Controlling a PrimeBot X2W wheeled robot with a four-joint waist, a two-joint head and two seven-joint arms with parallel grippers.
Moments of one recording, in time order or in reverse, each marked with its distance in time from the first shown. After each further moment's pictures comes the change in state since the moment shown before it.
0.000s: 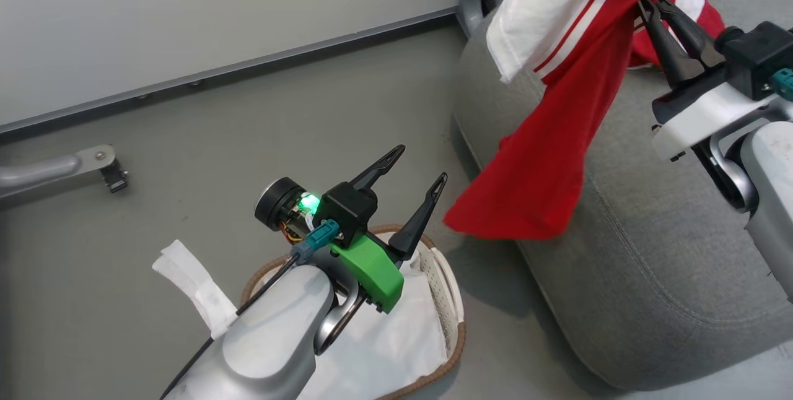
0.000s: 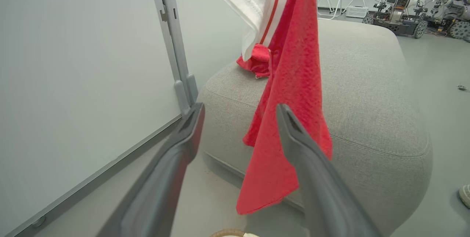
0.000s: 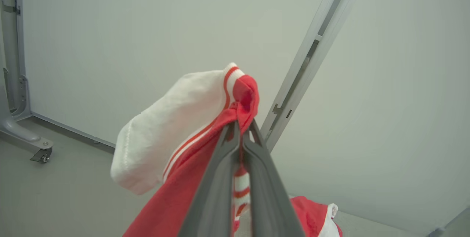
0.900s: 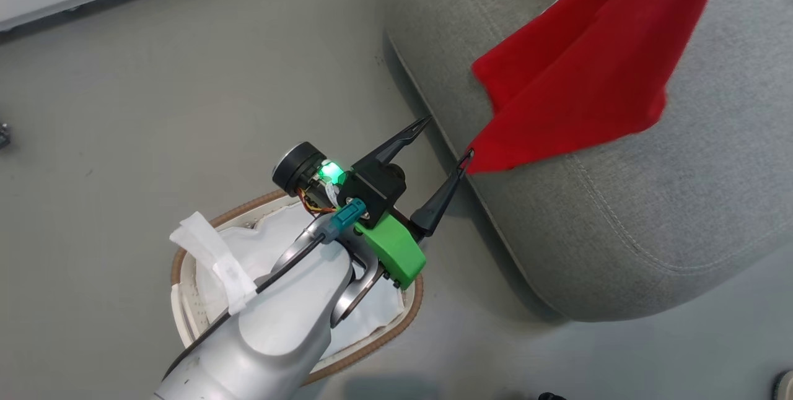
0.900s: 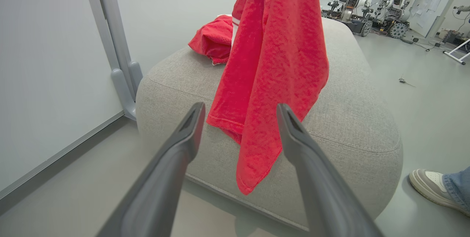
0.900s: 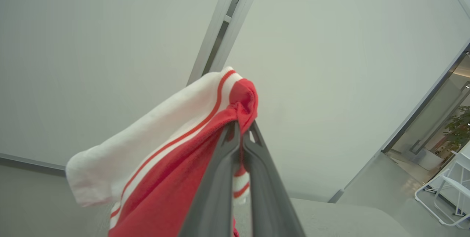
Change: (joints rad) left arm -0.086 -0.026 -0.035 -0.001 0.044 -0.002 0.000; right arm -0.310 -0.073 -0.094 0.173 0.035 0.000 0.000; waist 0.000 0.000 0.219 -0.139
